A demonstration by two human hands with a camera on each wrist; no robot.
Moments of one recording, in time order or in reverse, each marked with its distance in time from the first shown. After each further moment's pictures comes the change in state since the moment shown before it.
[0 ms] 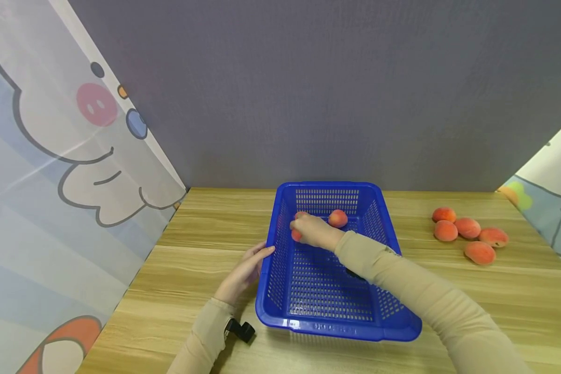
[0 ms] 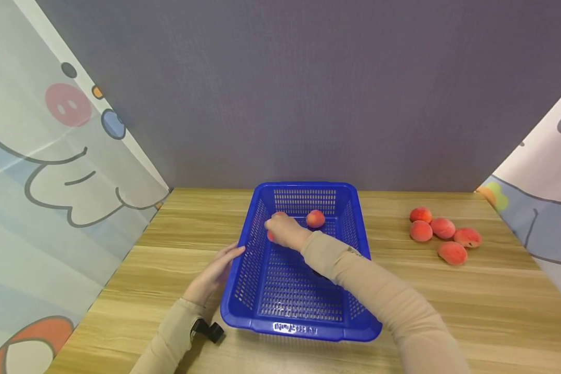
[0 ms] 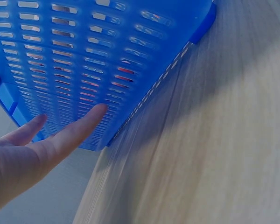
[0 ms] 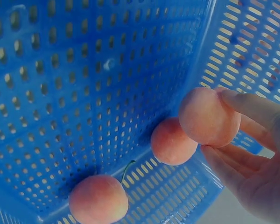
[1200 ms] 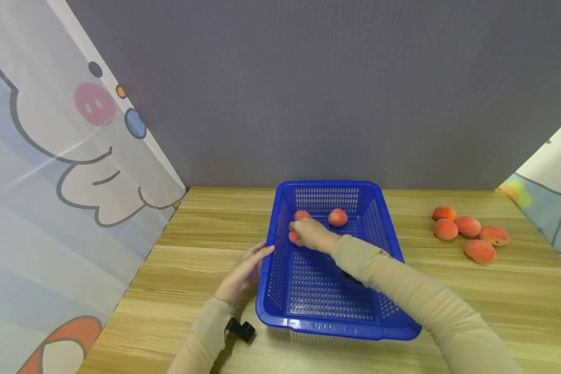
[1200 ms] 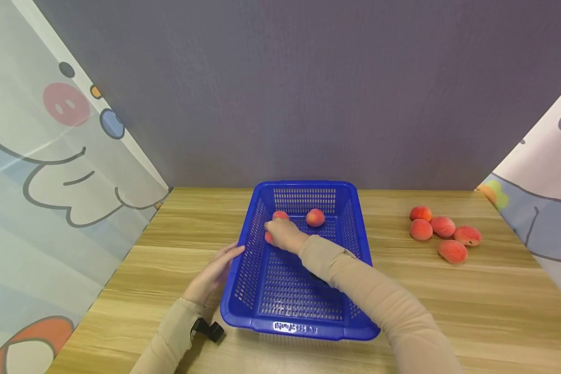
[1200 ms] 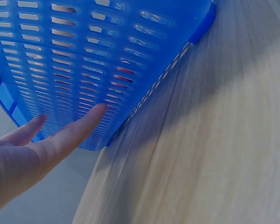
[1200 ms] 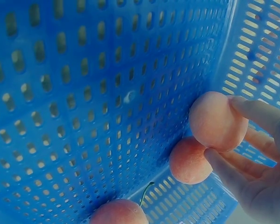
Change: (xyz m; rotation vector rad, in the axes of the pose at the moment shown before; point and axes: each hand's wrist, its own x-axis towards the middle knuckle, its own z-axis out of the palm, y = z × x) left_hand 0.000 0.000 0.001 0.031 0.036 -0.009; right_hand 0.005 -0.001 0.017 0.115 -0.066 0.152
